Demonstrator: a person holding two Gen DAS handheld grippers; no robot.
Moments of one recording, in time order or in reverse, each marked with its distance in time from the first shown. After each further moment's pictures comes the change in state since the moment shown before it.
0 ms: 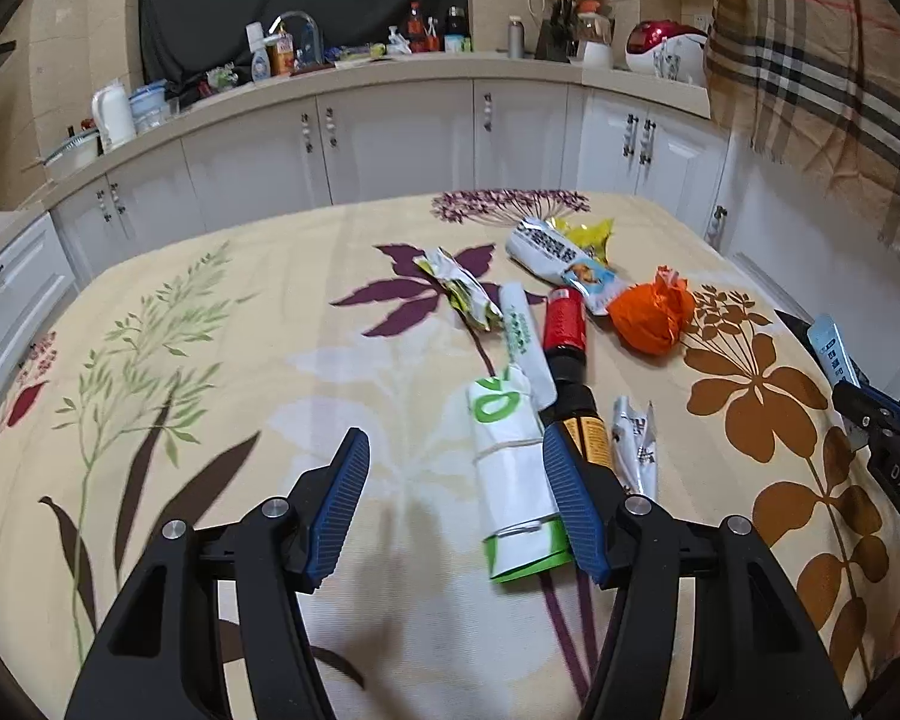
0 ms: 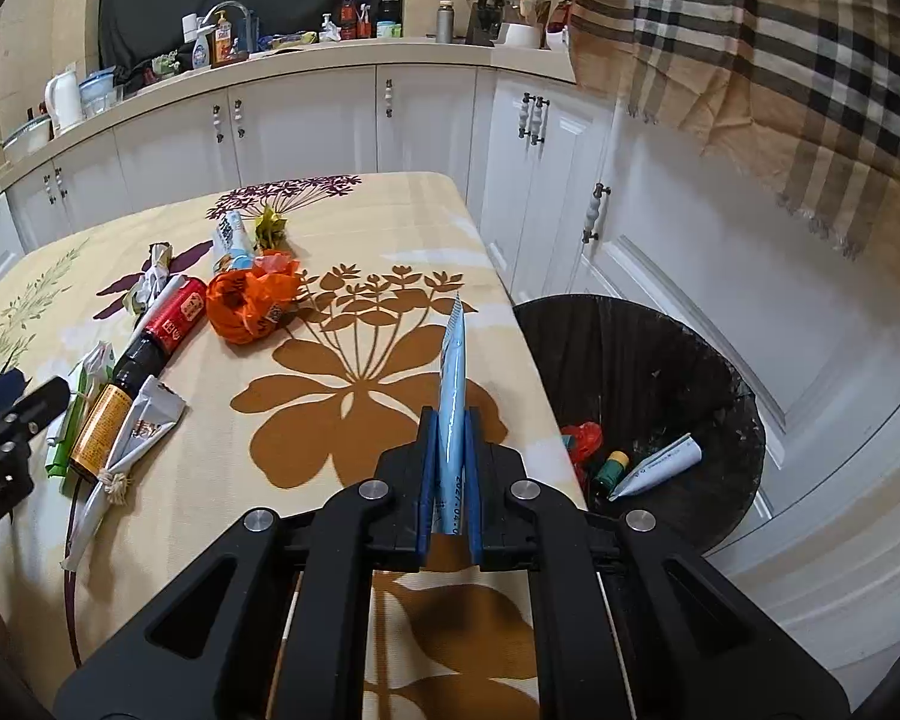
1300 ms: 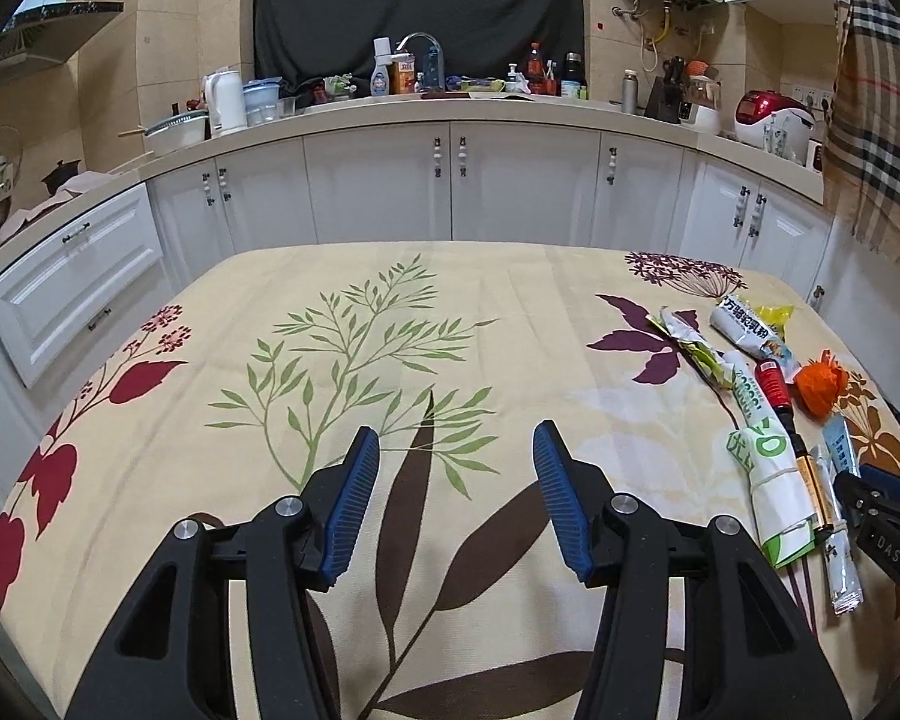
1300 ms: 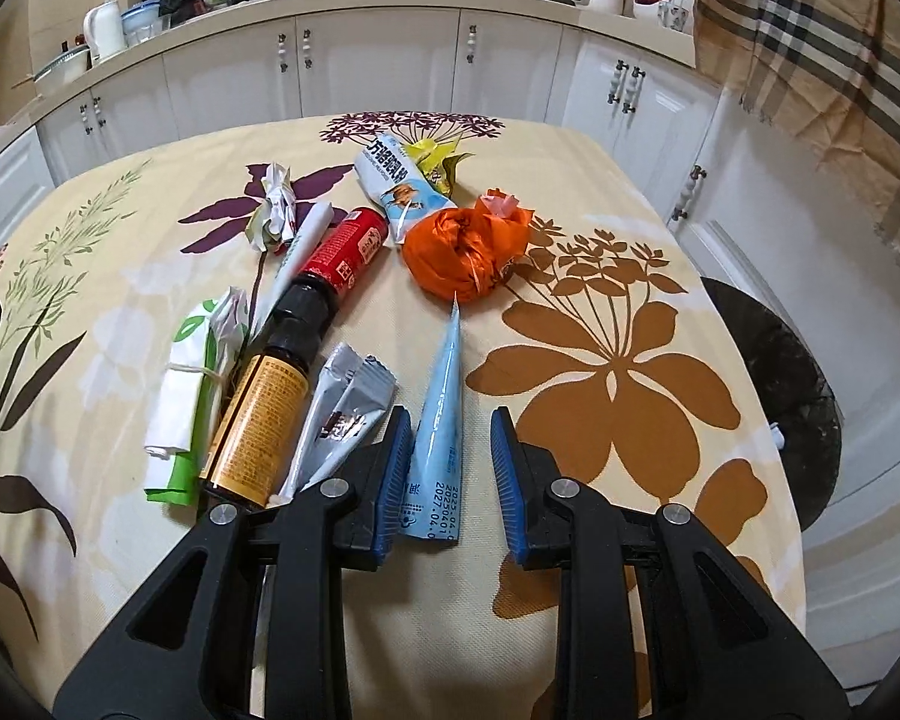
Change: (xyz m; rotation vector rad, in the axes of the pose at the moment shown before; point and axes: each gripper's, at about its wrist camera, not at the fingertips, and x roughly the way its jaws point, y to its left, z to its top) left arm -0.029 0.130 -0.010 -0.141 -0.109 0.164; right arm 0.019 0.113 0.000 -0.109 0.137 0.051
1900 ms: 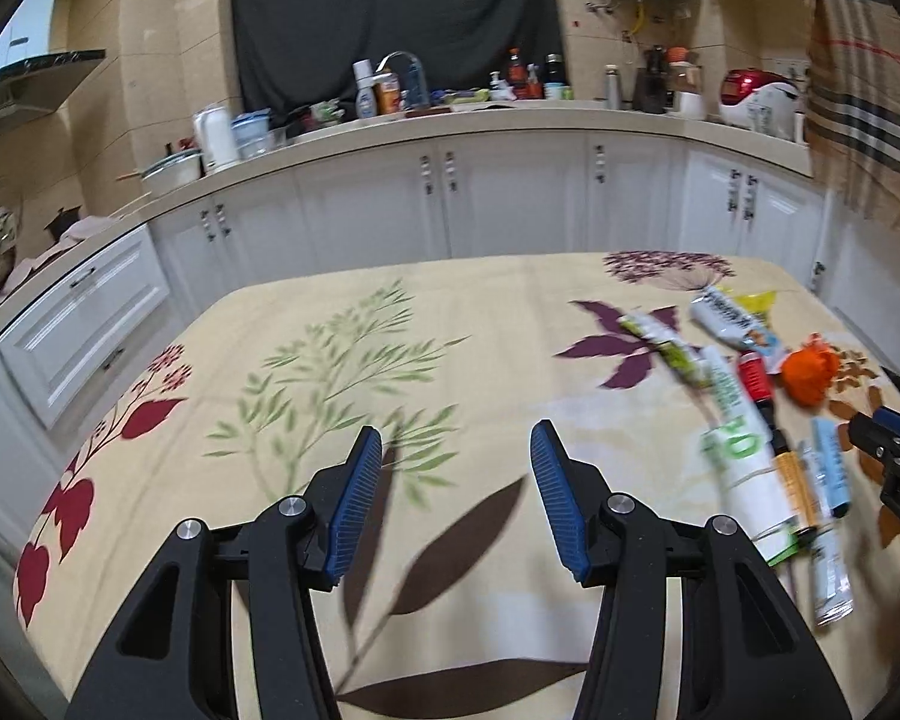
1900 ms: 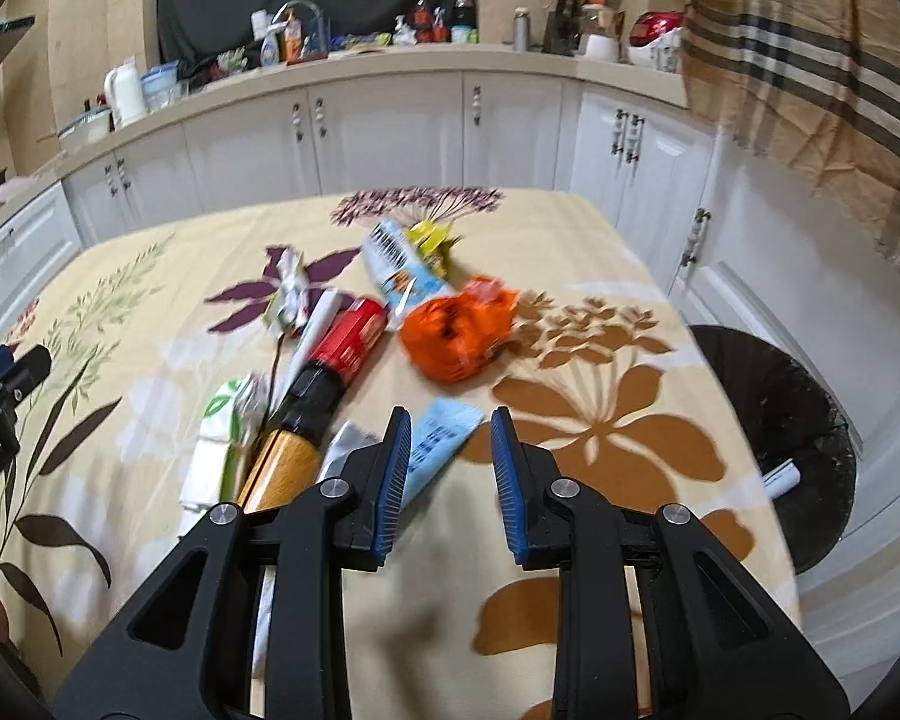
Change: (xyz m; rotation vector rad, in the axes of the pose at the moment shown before) left arm -0.006 -0.031 0.003 0.080 -0.027 0.062; right arm -0.018 -0.016 0.008 0.042 -0.147 0.084
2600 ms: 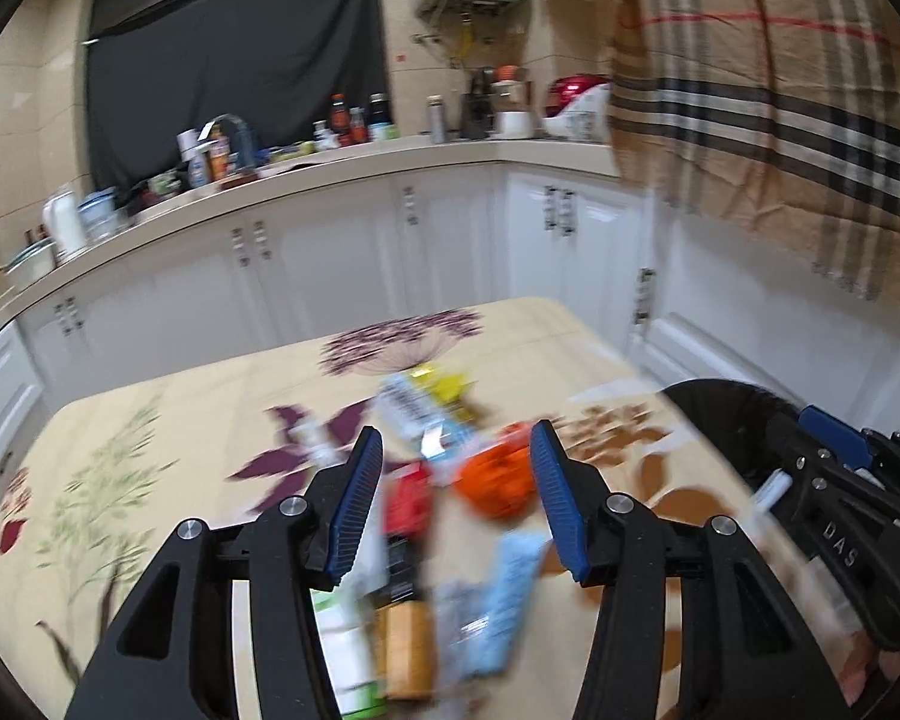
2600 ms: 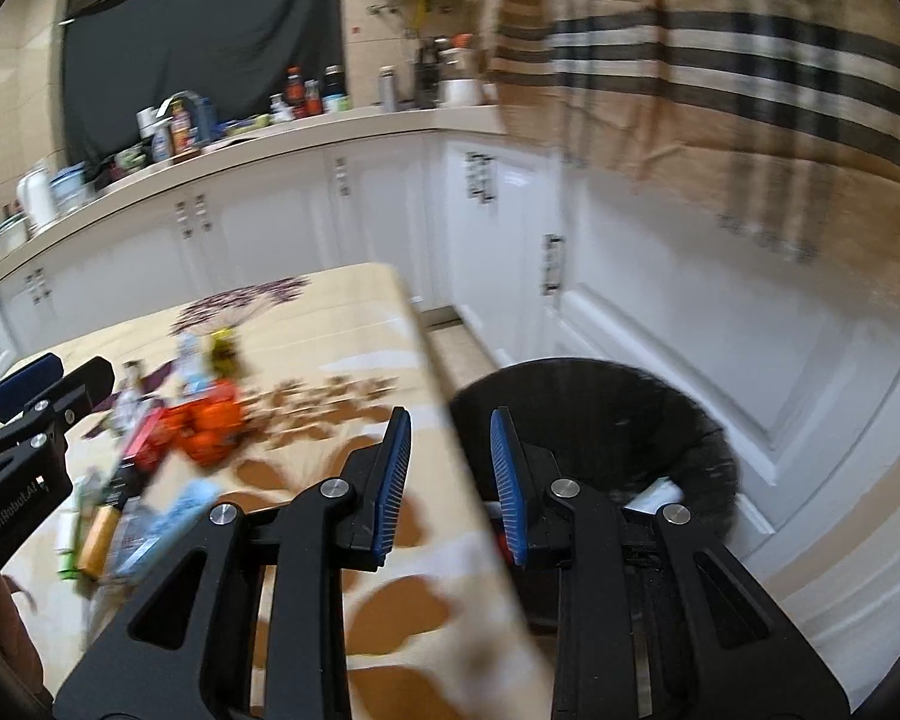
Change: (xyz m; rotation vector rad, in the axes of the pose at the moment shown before) left arm -0.023 -0.170 0.046 0.165 -0.094 -0.287; right arm -0.033 -0.128 0.007 0.182 -0.154 -0.147
